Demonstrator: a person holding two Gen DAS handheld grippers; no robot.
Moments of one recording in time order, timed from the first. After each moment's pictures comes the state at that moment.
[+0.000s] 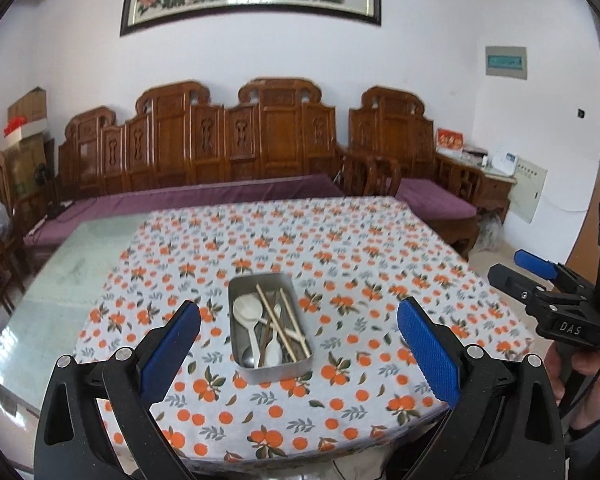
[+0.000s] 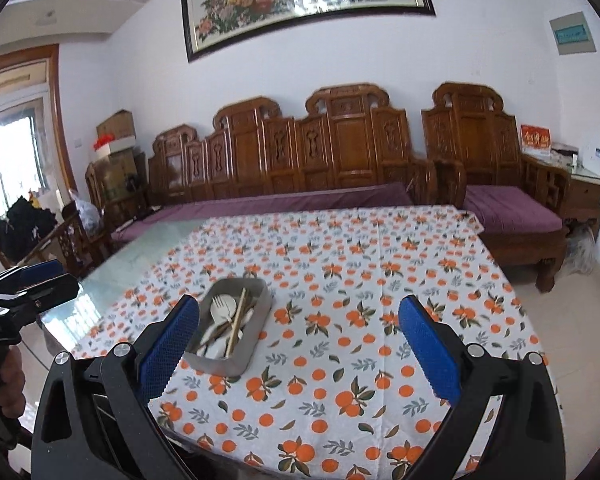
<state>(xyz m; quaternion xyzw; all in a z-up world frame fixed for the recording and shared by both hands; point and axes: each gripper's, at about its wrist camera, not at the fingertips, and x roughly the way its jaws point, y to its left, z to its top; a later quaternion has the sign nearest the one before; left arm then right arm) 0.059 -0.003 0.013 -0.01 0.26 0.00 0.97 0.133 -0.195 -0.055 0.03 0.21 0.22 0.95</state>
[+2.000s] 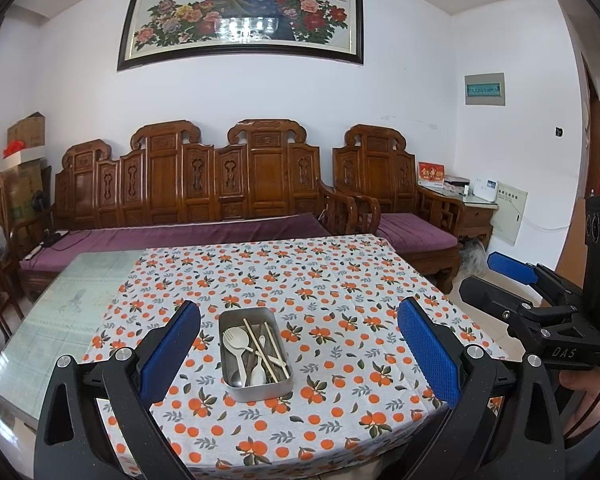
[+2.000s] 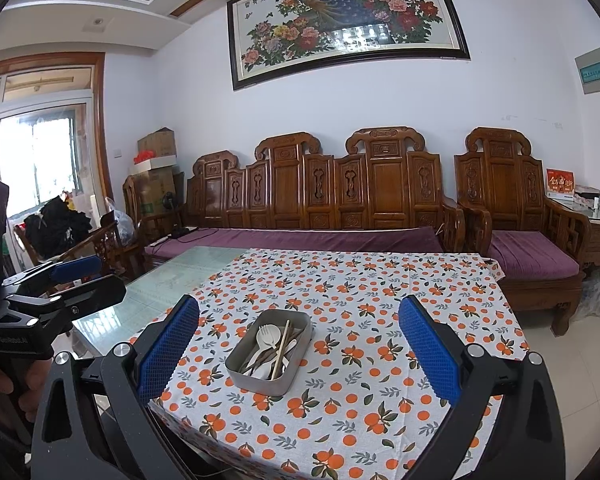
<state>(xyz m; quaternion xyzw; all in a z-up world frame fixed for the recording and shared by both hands) 0.012 -0.024 0.055 -0.01 0.19 -0.02 0.98 0.078 -0.176 -0.002 0.01 0.15 0.27 0.95</state>
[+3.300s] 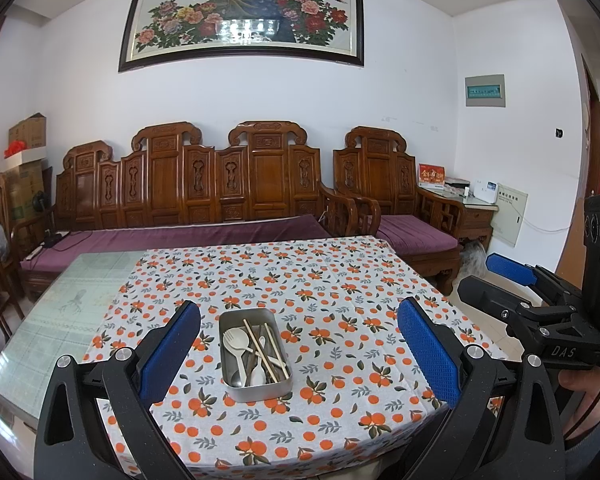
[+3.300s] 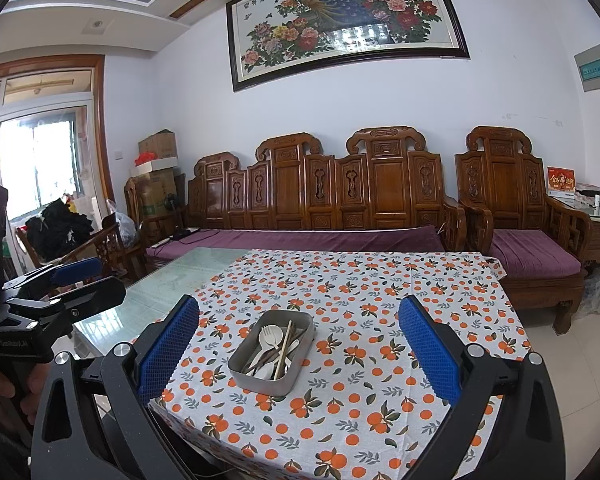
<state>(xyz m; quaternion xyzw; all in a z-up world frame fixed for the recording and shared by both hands) 0.012 -0.024 0.052 -0.01 0.19 -0.02 0.98 0.080 -0.177 -0.001 0.01 0.16 0.27 0.95</state>
